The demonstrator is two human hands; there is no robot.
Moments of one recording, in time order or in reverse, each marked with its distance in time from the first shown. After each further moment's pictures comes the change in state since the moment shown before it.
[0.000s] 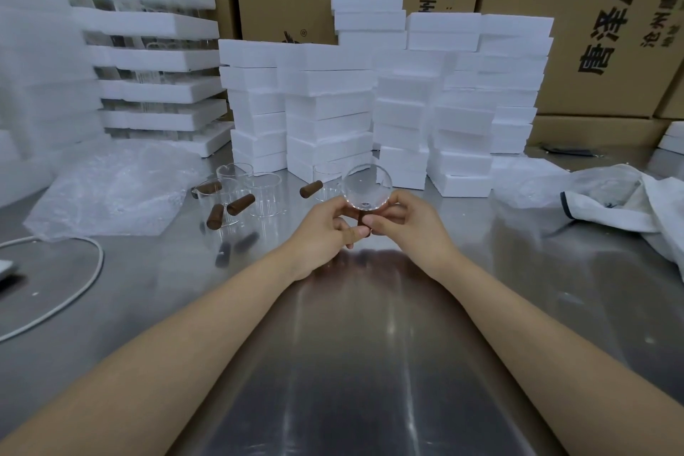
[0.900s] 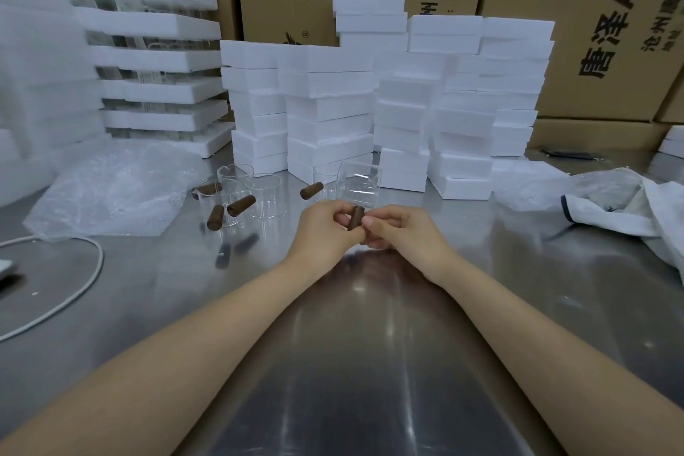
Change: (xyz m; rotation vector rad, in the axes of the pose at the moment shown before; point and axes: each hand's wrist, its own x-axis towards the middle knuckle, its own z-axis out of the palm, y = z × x) left_hand -0.003 0.006 0.011 0.209 0.280 0.007; right_hand -0.004 -0.007 0.004 0.118 -0.090 0.113
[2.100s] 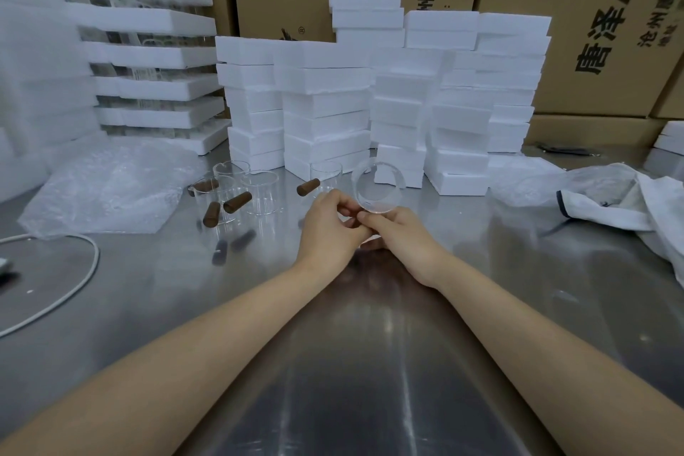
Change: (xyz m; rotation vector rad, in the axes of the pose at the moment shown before) left_hand -0.009 0.009 0.016 -0.074 0.134 0.036; right_hand -0.006 -0.009 0.013 0.001 -0.055 0.089
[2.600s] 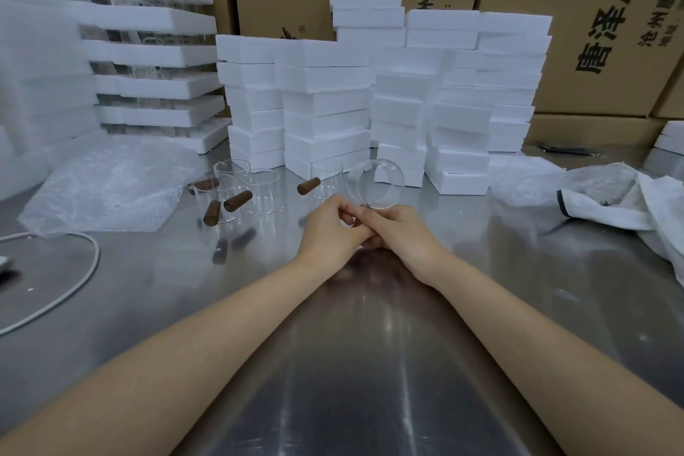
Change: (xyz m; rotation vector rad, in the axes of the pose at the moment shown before) left_hand 0.002 -0.003 -0.001 0.021 -0.091 -0.106; right_hand 0.007 0.008 -0.001 0.020 0.038 -0.012
